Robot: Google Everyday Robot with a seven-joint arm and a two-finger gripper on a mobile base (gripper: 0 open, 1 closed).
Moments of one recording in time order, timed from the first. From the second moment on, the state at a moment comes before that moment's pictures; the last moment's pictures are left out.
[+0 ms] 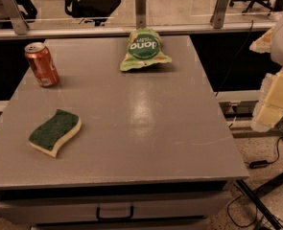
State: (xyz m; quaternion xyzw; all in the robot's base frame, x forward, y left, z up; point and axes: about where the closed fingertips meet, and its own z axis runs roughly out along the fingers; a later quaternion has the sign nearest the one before) arm 0.438 -0.217 0.976 -0.60 0.78 -0.03 0.16
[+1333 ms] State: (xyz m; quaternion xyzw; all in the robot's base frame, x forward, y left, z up) arm 0.457 -0.106 0.968 -0.68 0.71 0.01 0.18
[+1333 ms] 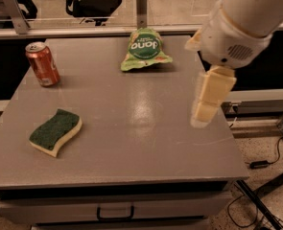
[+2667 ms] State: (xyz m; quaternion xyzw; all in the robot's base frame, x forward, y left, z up) arm 0.499 0.092 0.875 -0.72 0.66 0.11 0.16
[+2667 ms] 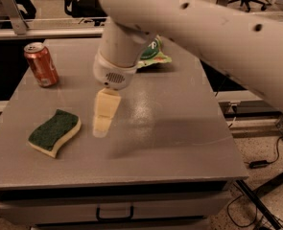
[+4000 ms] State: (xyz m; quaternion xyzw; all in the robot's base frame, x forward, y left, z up) arm 0.462 0.188 0.837 -0.77 0.59 0.18 0.14
